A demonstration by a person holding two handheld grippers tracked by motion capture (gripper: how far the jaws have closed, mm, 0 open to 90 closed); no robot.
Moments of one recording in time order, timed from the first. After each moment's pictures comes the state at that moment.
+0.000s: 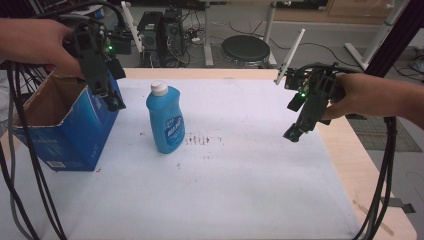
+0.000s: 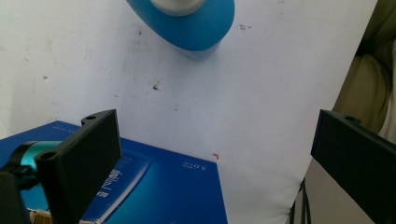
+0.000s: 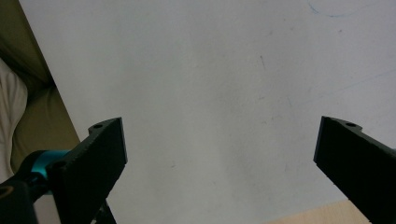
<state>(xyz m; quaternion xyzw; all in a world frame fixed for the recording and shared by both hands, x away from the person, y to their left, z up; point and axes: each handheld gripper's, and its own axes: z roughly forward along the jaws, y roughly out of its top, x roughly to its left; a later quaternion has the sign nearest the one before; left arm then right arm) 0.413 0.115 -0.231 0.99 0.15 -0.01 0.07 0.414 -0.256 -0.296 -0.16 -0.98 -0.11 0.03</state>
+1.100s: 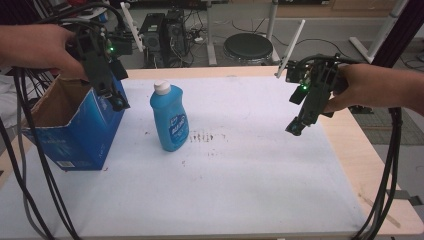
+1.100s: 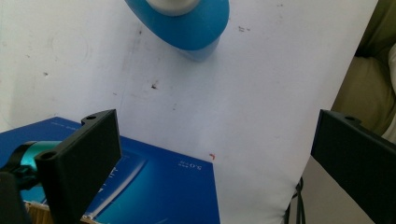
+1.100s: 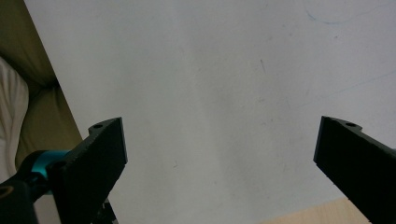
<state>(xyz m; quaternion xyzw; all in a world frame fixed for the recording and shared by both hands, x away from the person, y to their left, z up) 0.406 0.114 -0.227 0.98 0.16 0.00 0.07 0.406 -0.254 -0.288 -0.16 -0.98 -0.12 0.02</state>
